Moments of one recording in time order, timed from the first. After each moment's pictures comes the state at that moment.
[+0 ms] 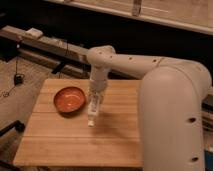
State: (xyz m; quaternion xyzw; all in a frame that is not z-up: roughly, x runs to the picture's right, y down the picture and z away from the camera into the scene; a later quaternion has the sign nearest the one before) arm -0.062 0.057 0.776 -0.36 0.26 0.65 0.61
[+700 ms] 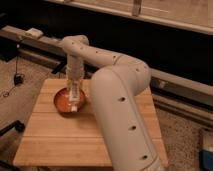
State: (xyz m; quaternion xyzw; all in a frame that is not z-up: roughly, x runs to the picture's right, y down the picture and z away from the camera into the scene) arm -0.186 -0.007 0.838 -0.38 0.21 0.58 0.69
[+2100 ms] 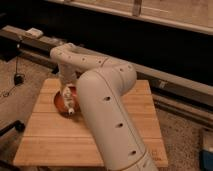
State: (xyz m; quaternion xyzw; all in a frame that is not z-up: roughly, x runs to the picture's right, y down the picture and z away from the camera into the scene) arm -0.212 0.017 0.875 -0.34 0.18 0.54 0.75
